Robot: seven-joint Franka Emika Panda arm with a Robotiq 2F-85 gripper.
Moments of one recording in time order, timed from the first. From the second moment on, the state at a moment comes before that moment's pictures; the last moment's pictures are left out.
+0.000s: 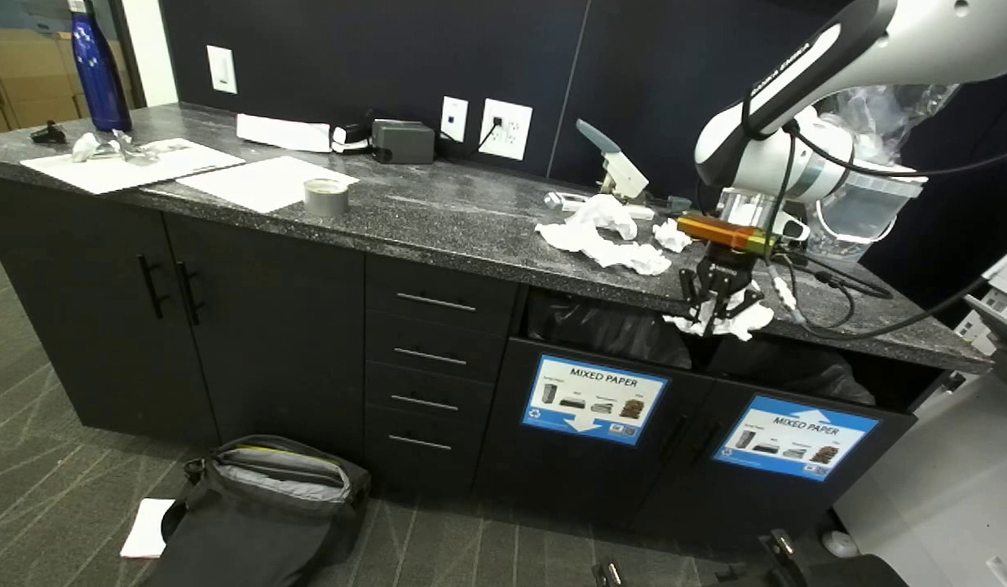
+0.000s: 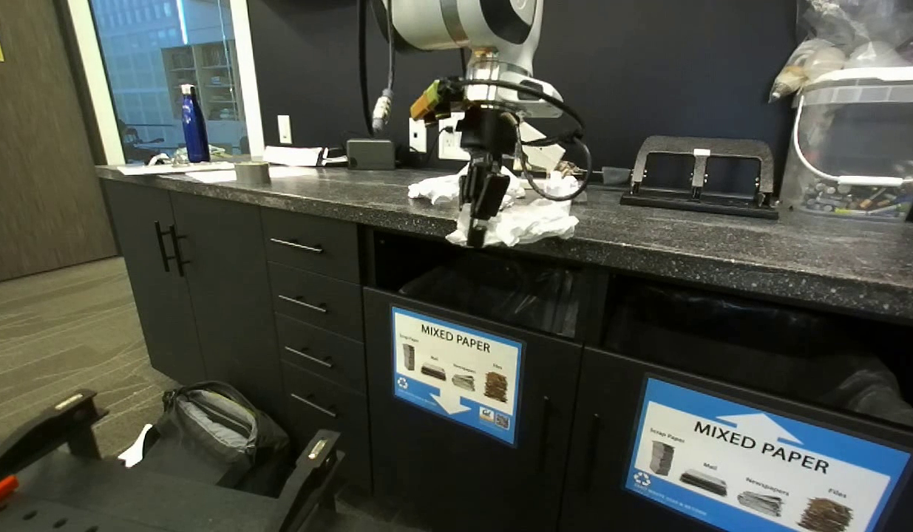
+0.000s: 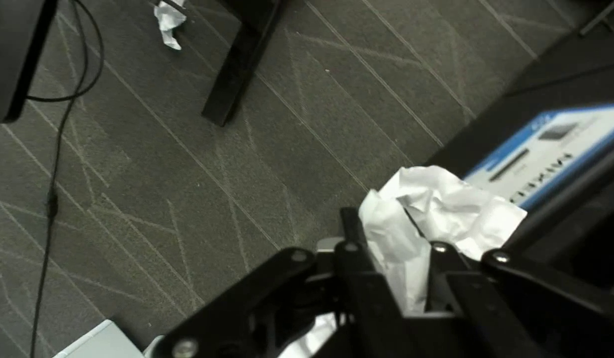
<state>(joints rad) -0.10 0.40 -0.17 -1.96 0.07 2.13 0.73</state>
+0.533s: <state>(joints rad) -0.09 0.19 -0.17 -2.44 -0.04 2.24 0.39</state>
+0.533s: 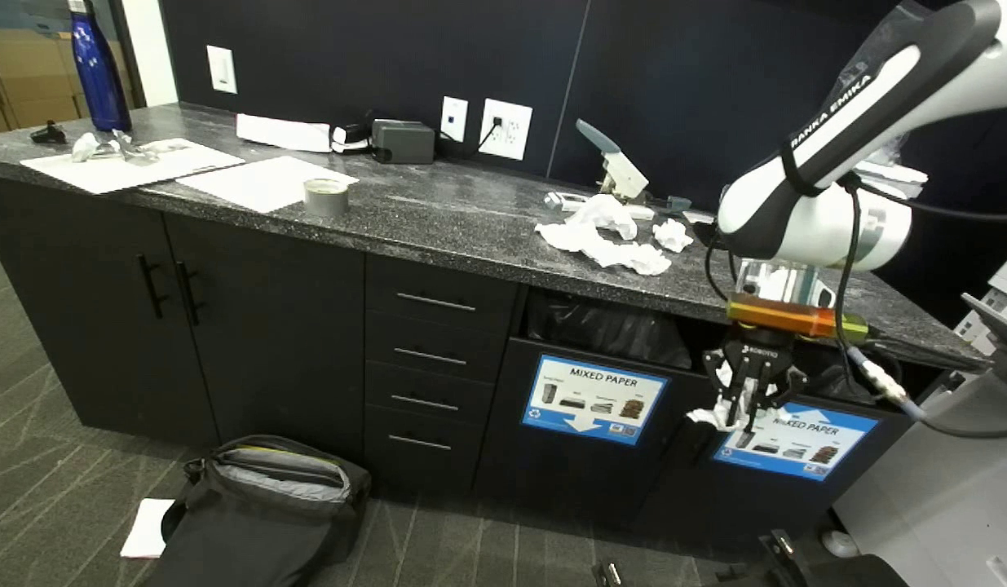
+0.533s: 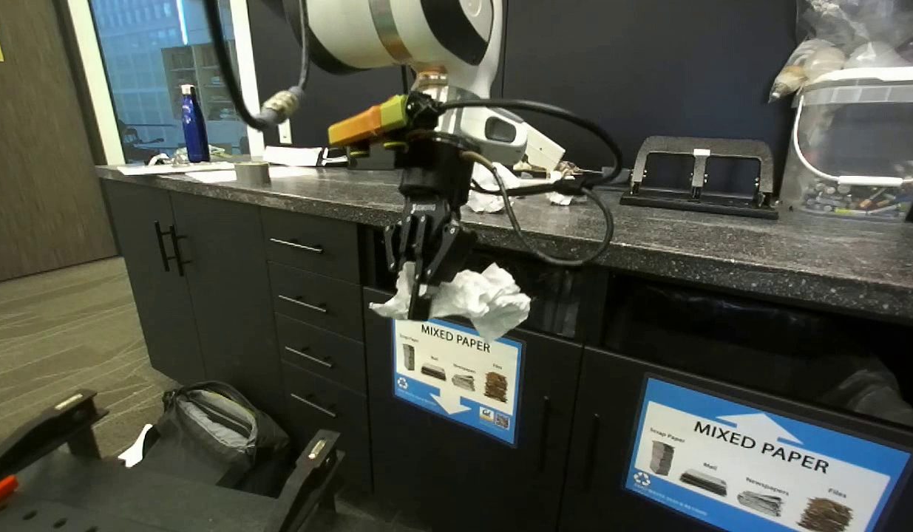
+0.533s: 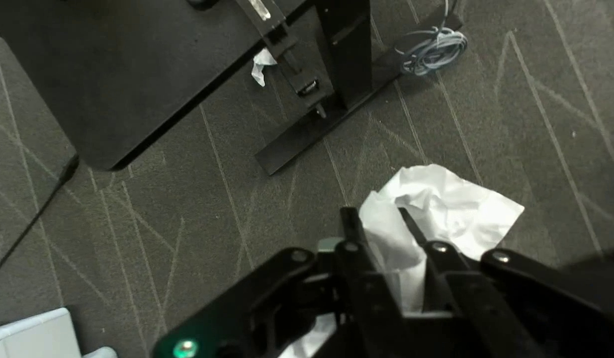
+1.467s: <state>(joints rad) 0.08 0.43 -0.18 -2.46 -0.39 2.73 0.21</state>
